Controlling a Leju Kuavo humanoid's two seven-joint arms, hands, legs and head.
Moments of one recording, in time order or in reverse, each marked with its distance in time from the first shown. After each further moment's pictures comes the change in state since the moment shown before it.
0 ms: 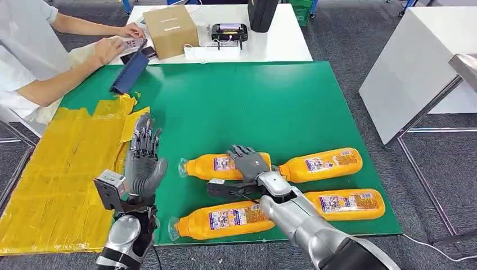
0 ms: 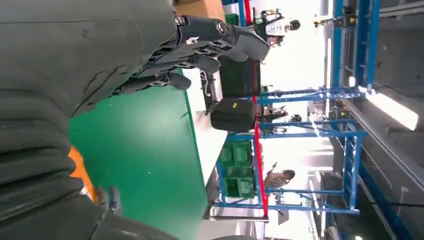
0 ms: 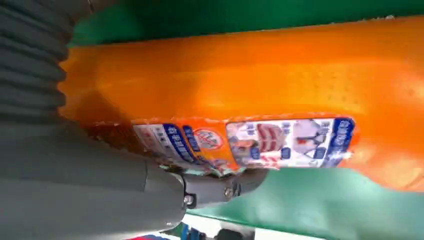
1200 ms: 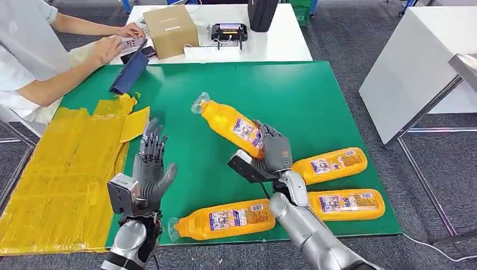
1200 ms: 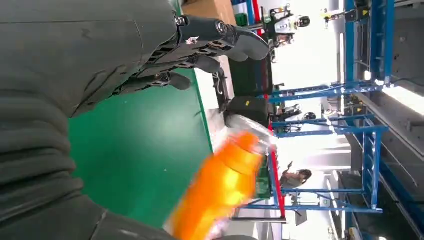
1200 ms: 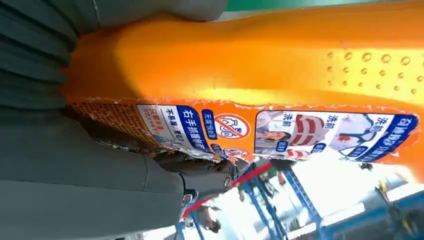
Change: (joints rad) left arm 0.028 -0.009 -0.023 0.004 -0.074 0.038 0.026; right arm 0.181 -0.019 -0.297 -0.321 -0.195 -0.523 -0.234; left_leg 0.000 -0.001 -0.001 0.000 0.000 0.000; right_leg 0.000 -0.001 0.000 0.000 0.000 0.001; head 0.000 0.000
